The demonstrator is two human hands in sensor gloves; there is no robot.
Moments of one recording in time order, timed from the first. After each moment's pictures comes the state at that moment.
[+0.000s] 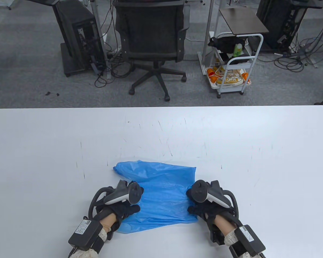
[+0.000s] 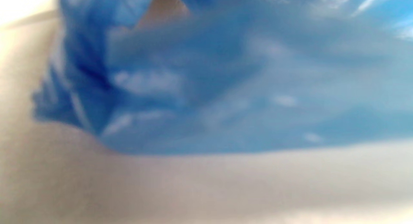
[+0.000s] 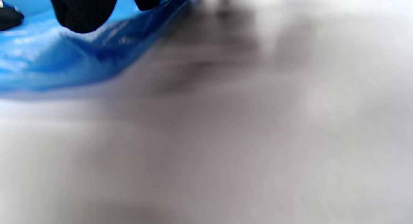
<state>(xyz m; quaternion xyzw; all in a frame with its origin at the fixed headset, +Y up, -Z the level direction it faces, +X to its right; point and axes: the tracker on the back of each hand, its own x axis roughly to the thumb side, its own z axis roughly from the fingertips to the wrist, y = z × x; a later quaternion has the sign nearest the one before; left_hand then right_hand) -0.173 -0.789 -0.341 -0.29 -0.14 -0.07 0.94 0.128 -0.761 -0.329 0.08 0.21 0.97 0.08</state>
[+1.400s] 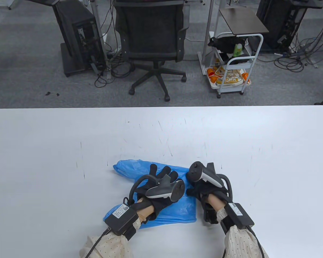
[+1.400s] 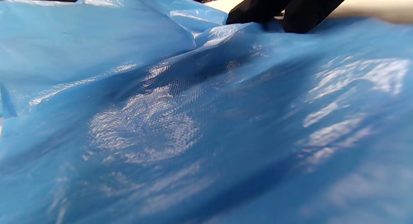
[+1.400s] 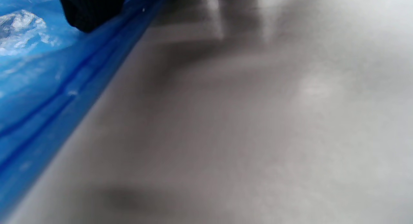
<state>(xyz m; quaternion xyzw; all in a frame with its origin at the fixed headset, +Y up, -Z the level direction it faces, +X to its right) -0.031 -0.756 -0.357 -0.15 -0.27 -0.12 0.94 0.123 -0.777 -0.391 0.03 0.25 0.96 0.07</state>
